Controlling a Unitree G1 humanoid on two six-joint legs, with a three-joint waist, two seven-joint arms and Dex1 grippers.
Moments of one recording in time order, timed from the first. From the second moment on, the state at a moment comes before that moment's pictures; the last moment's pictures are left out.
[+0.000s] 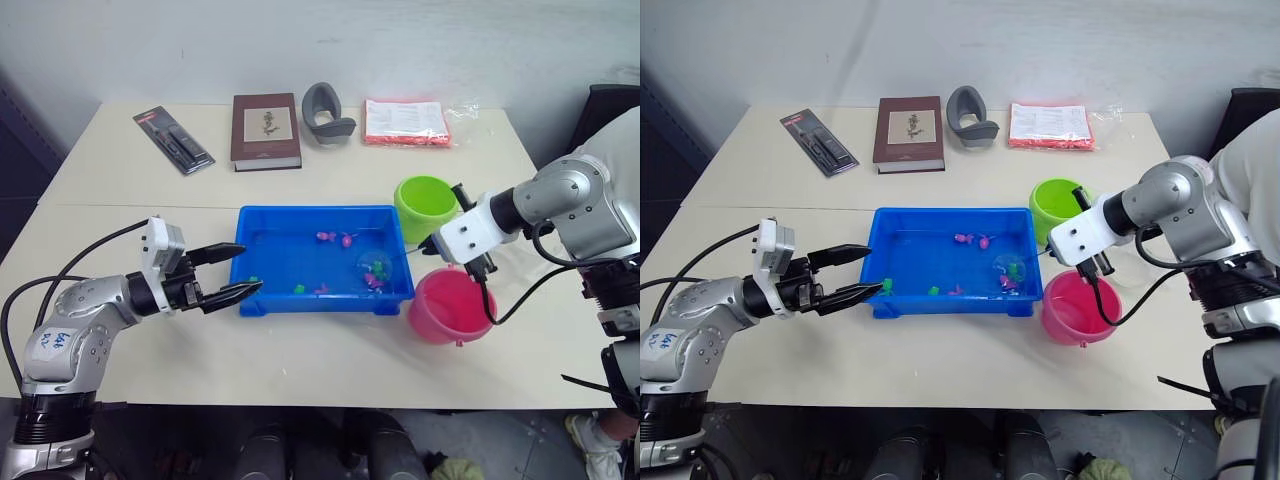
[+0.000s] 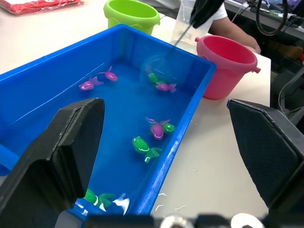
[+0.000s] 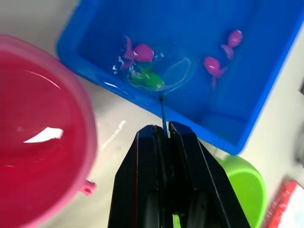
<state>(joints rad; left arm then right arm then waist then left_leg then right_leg) -0.24 0.70 0.23 -0.16 -0.63 0.52 -1.01 -0.94 -0.89 0.36 0.32 -0.14 -0.37 1.49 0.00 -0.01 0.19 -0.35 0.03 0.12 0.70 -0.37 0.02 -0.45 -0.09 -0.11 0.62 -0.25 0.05</state>
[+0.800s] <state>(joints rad) -0.20 0.77 0.22 -0.14 -0.62 0.46 -1.12 -0.84 -0.89 0.20 0.21 0.20 0.38 1.52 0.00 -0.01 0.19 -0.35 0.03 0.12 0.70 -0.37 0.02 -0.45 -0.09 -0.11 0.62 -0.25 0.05</state>
